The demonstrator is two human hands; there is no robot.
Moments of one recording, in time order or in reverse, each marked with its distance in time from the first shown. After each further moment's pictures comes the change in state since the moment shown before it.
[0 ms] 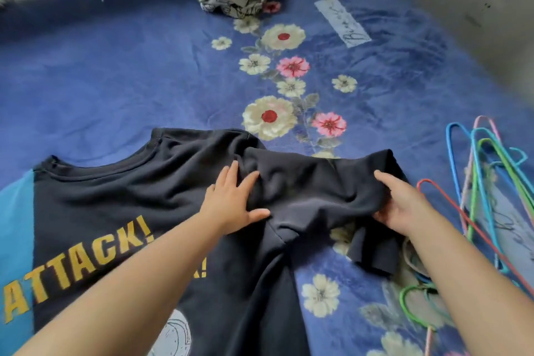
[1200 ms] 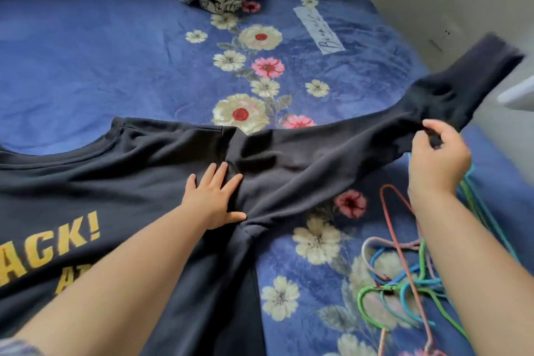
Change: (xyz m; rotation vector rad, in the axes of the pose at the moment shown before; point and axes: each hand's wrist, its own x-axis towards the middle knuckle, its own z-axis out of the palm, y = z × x) left_hand 0.027 0.021 0.020 0.190 -0.082 0.036; right_hand 0.011 -0.069 -0.036 -0.431 0.574 -1.093
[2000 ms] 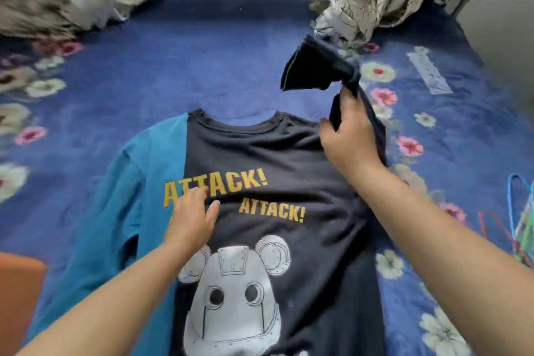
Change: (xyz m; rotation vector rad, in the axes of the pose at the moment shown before) left_hand -0.246 -0.169 0.074 -0.745 0.488 -0.538; right_hand -0.267 -0.237 0.061 -0.067 -0.801 -0.574
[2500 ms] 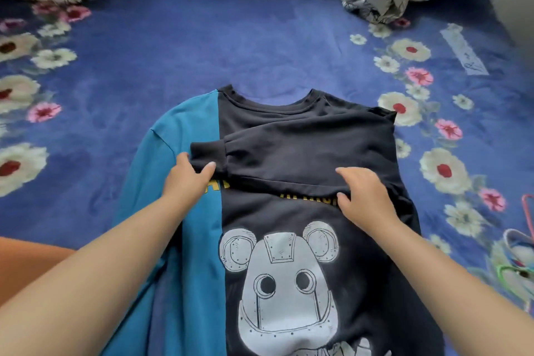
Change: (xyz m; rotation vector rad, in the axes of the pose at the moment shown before) left_hand 0.058 -0.068 -0.040 -0.306 -0.080 -0.318; right_hand -0.080 0.058 0.089 -0.513 -0.420 0.131
